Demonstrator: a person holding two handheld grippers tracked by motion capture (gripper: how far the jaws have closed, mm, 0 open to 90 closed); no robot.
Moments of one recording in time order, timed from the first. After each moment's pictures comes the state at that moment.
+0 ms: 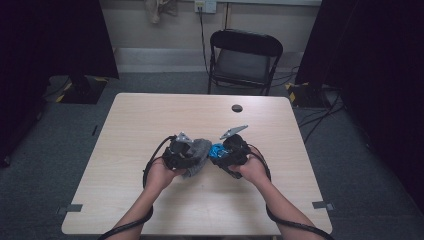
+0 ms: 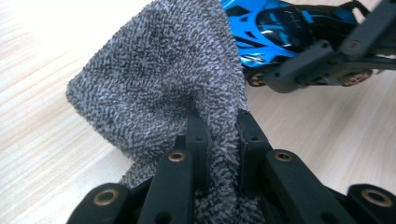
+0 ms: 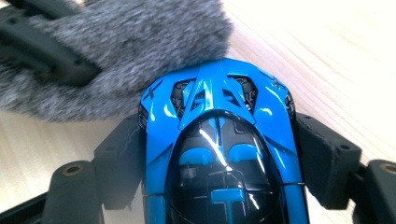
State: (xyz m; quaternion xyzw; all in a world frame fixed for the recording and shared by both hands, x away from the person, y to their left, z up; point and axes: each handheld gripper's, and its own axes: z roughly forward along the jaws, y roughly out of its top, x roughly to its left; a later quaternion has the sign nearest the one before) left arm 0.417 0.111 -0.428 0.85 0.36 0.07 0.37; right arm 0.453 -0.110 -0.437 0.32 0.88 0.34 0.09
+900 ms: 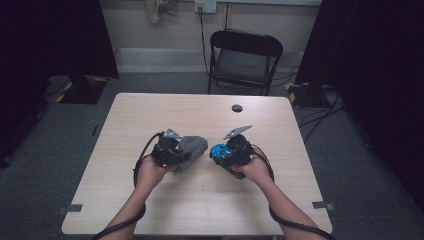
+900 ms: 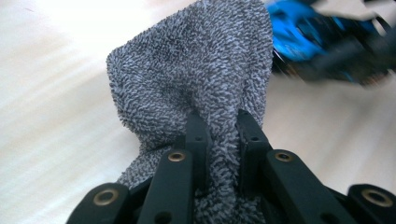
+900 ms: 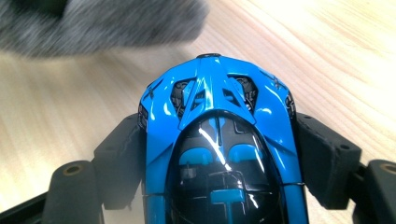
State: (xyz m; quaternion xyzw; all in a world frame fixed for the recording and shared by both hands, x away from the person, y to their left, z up) left arm 0.428 0.141 -0.416 0.83 0.40 0.09 0.37; right arm 0.451 -0.119 -0.437 0.33 0.88 0.34 0.08
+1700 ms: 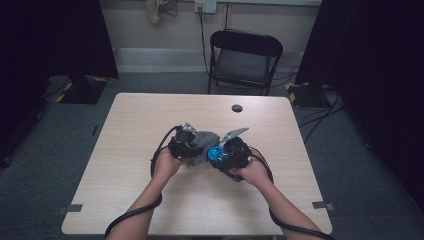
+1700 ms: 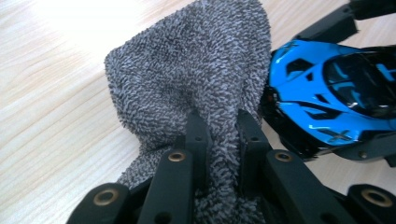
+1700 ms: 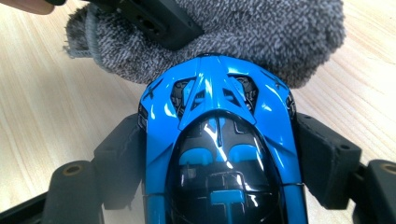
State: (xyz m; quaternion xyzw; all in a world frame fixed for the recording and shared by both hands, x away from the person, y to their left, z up) left arm 0.452 0.098 -0.424 0.86 0.36 0.09 0.36; right arm 0.440 -0.111 -0.430 0.30 0.89 0.34 0.08
